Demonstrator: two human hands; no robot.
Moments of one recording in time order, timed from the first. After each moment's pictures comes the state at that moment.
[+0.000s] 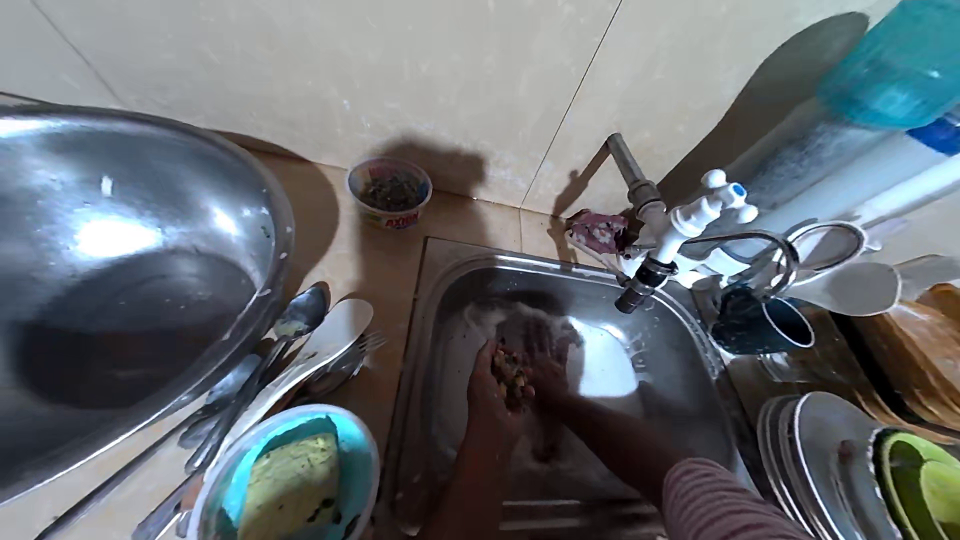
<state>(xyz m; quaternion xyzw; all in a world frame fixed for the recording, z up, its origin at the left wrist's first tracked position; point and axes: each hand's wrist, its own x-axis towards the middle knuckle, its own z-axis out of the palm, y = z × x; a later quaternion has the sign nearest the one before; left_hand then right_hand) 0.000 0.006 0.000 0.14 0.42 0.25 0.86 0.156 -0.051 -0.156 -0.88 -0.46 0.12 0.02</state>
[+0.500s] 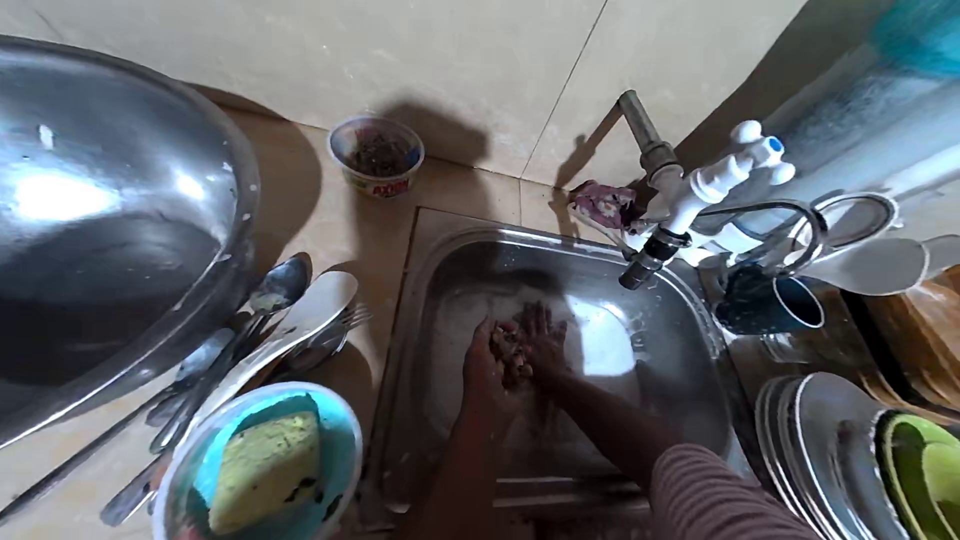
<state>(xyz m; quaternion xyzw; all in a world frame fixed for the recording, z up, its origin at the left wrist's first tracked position) 0.002 0.004 -0.003 0.16 0.42 0.23 0.86 0.153 -0.052 -0.149 -0.88 -0.45 0.15 0.01</state>
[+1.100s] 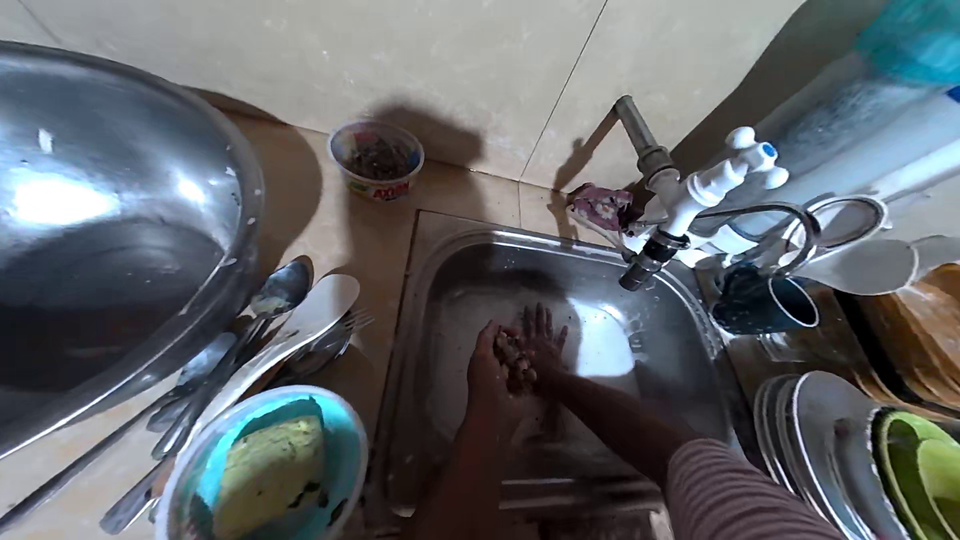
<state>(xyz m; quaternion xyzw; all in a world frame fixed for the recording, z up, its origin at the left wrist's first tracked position) 0.003 0.003 -0.002 0.15 0.42 0.23 0.86 0.147 -0.047 -0.142 -0.90 -0.40 0.18 0.04</state>
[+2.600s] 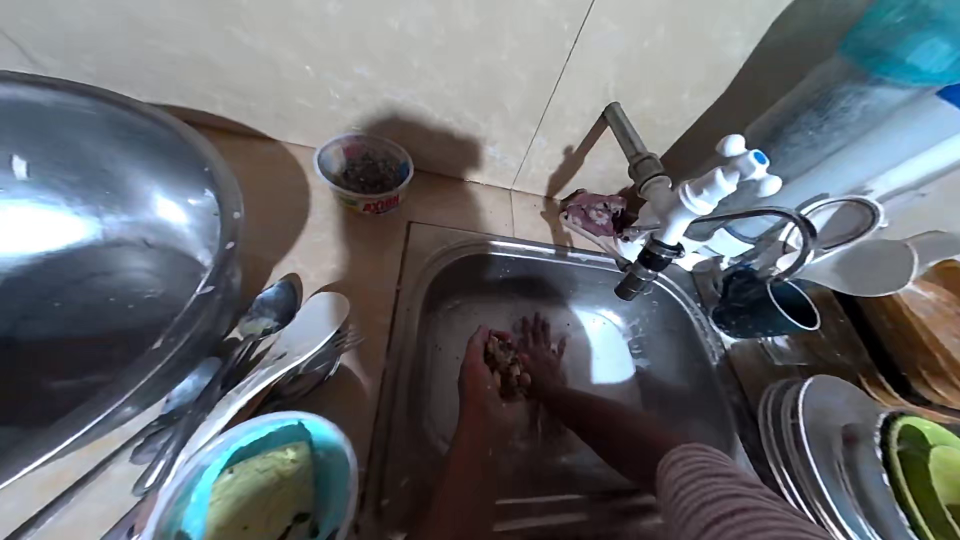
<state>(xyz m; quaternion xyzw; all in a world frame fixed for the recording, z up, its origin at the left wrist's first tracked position) 0.002 0.011 0.000 0.16 0.41 0.25 0.86 0.140 -0.046 -0.142 -0.90 -0.40 0.17 0.07</state>
